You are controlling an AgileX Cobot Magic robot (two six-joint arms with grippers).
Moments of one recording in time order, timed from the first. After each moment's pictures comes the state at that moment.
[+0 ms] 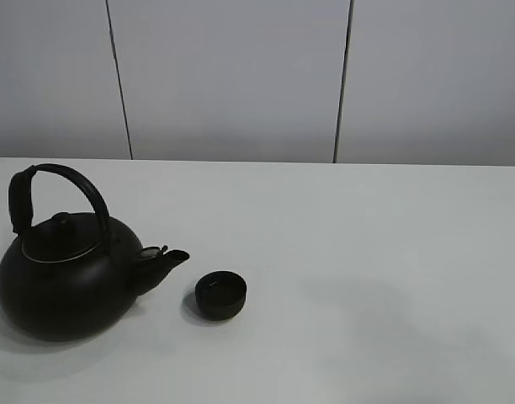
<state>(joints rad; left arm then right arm) -0.06 1.29 -0.78 0.37 -0.01 -0.42 -0.06 0.06 -0.47 0.03 1.08 -0.06</state>
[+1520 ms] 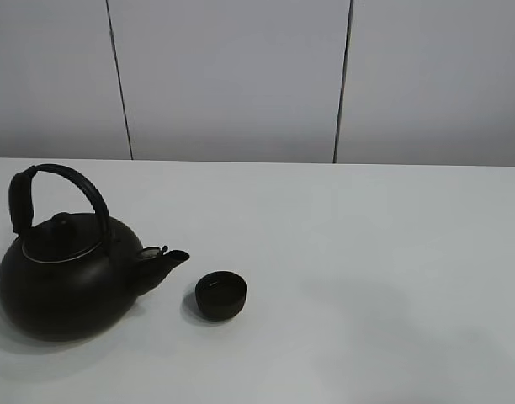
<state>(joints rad) 0.03 0.06 -0.90 -0.12 1.28 0.16 -0.06 0.06 -0.47 0.03 1.08 -0.06</state>
